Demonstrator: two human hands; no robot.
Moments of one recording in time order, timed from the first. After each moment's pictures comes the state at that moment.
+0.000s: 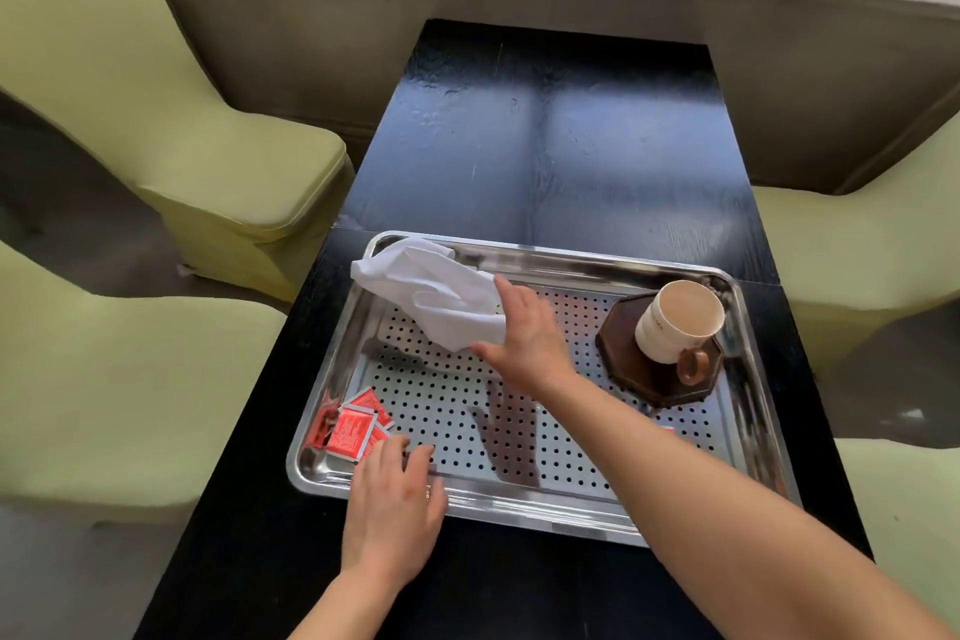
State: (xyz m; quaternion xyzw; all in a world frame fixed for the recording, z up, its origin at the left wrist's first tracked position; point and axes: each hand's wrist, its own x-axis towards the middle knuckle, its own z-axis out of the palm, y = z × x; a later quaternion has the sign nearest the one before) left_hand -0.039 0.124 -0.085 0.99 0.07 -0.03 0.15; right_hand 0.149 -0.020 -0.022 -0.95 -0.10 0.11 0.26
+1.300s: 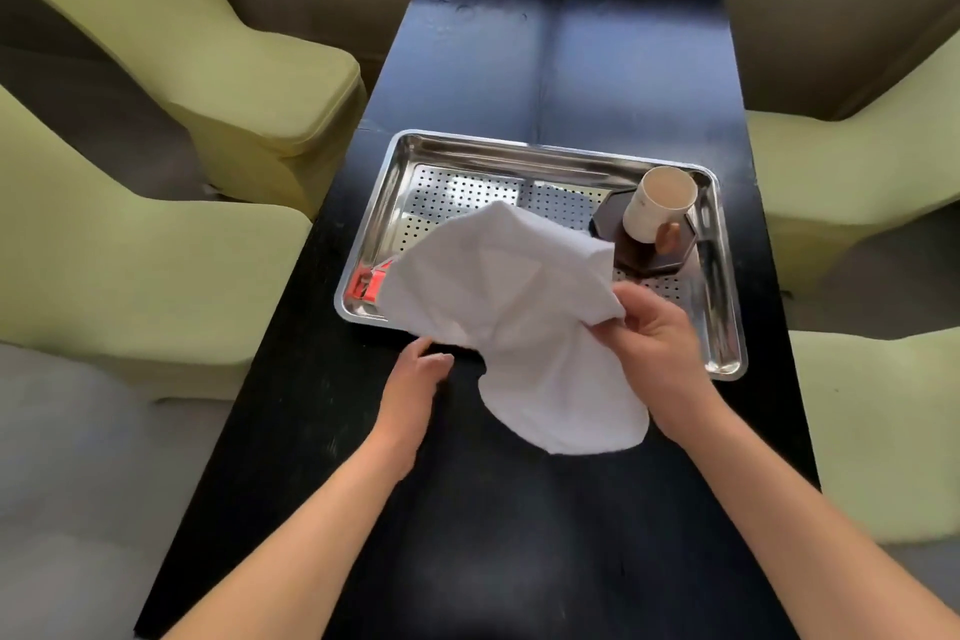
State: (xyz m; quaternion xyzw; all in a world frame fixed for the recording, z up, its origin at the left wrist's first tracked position) left_hand -0.132 0.104 -0.015 0.60 0.32 -0.13 0.72; right_hand -0.074 -0.129 0.080 -0.79 -0.05 0.09 0.60
